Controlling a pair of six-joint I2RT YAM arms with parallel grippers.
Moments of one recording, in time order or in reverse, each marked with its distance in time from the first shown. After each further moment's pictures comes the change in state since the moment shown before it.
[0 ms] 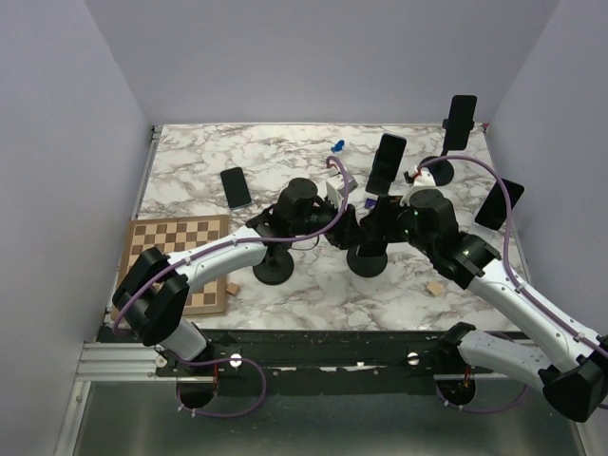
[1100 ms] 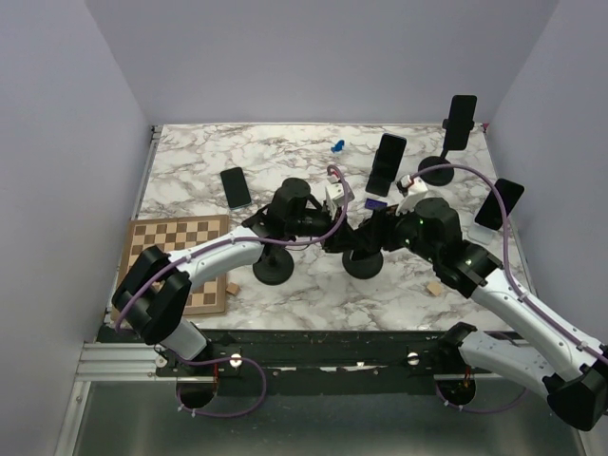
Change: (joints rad) left arm 0.042 0.010 -0.040 0.034 0.176 0.152; right arm 0.000 -0.054 -0.068 0.080 -0.143 -0.122
